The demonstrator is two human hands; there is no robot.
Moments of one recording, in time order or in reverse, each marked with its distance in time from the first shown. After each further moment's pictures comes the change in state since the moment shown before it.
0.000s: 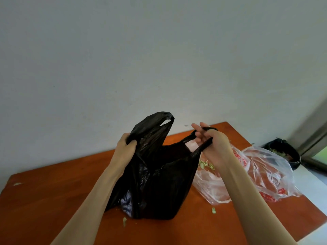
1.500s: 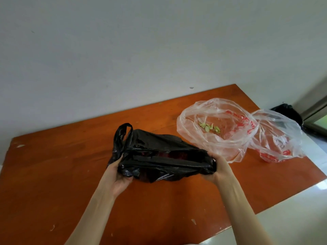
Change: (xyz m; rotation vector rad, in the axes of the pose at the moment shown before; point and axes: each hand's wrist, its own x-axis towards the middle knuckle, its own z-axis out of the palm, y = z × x) left_hand -0.079 -0.130 -0.023 -1.091 -0.053 -0.712; right_hand -0.027 0.121 -0.111 0.089 0.306 0.608
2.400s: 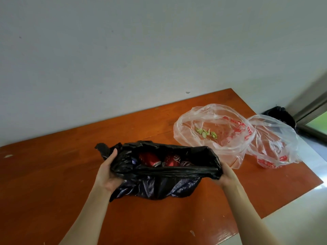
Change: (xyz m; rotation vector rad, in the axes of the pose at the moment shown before) left_hand 0.044 0.024 -0.001 0.195 -0.092 0.047; right_hand 0.035 -0.024 -0.022 0.022 -0.127 -0.068
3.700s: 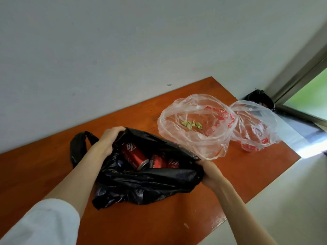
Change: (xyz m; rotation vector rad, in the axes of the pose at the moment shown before) left_hand 0.084 0.037 0.083 0.865 0.257 0.002; right_hand -0.003 0.014 -0.015 -0.492 0.295 -0.165
